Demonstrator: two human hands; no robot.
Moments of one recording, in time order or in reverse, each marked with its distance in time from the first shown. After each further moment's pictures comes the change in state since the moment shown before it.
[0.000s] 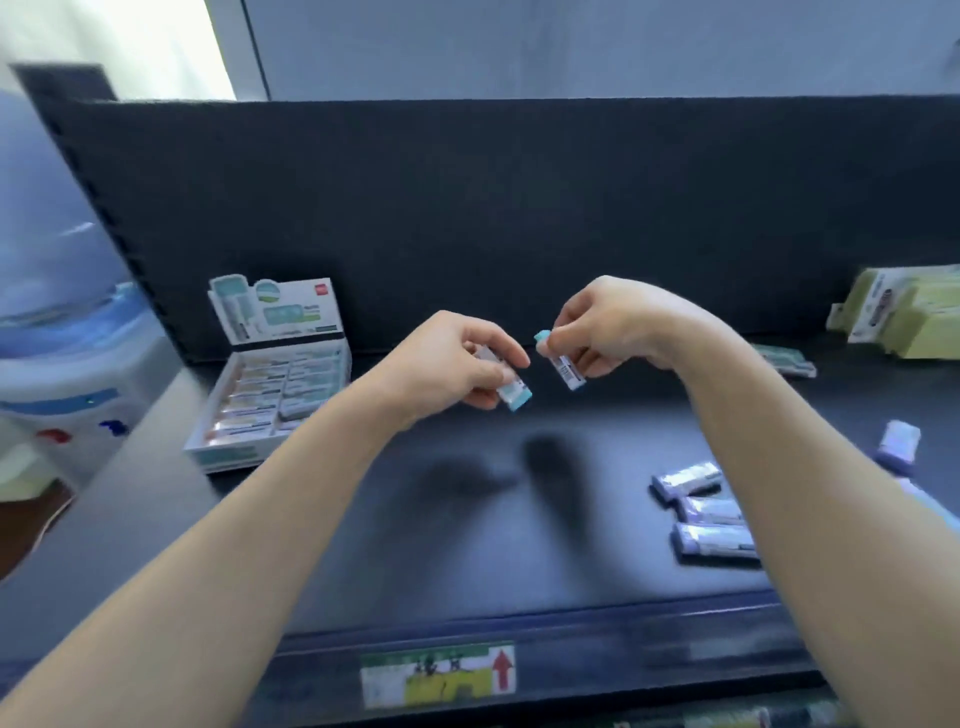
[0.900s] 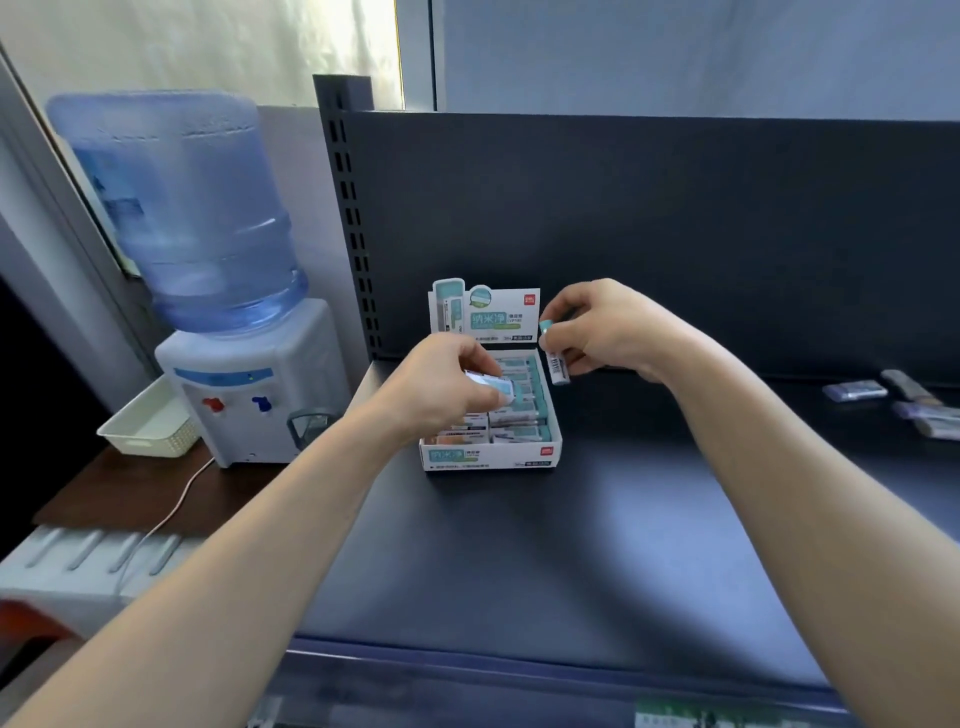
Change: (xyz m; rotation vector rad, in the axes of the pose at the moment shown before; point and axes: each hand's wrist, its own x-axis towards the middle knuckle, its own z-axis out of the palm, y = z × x) left_hand -0.060 -0.097 -0.145 0.204 0.305 -0.103; right_hand 0.050 -0.144 0.122 0.206 -0.044 -0.186
